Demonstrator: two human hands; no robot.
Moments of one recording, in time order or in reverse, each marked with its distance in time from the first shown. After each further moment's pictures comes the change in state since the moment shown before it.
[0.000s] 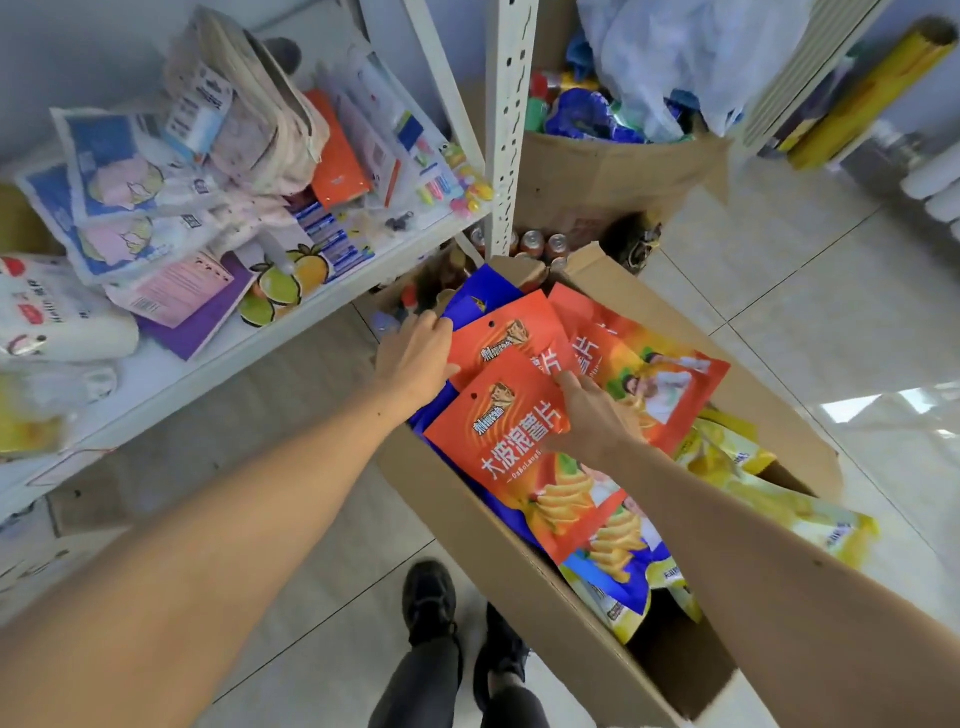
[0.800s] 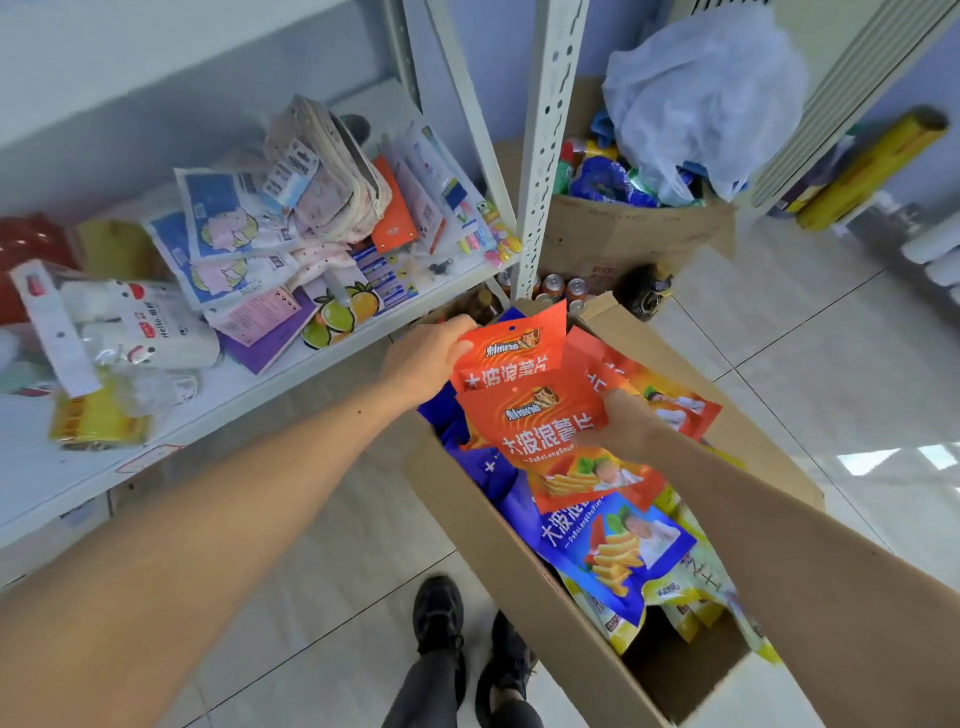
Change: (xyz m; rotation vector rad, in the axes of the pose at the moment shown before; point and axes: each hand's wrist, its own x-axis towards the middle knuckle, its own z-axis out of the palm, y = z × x) left_hand -0.044 -0.017 -0.096 -0.449 0.093 0.039; right_hand -0.022 -0.005 -0.067 0.247 -0.091 0.006
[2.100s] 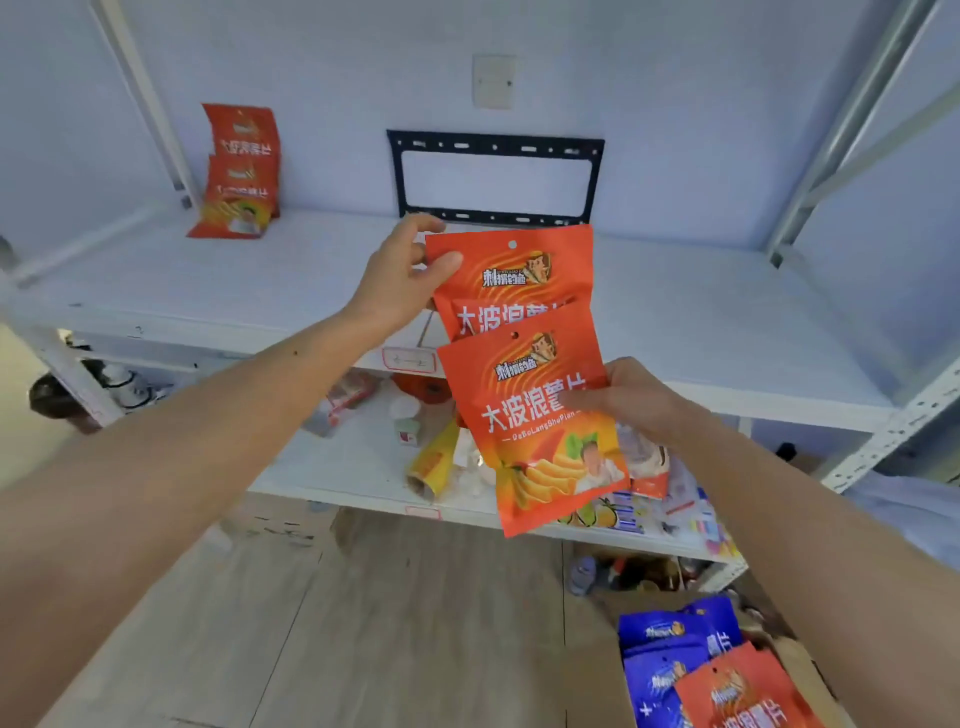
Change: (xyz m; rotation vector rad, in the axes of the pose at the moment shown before) left_hand -0.366 -0.062 -0.433 -0.566 1.078 -0.137; right_hand -0.224 -0.473 -0.040 0.198 -0.287 -0.752
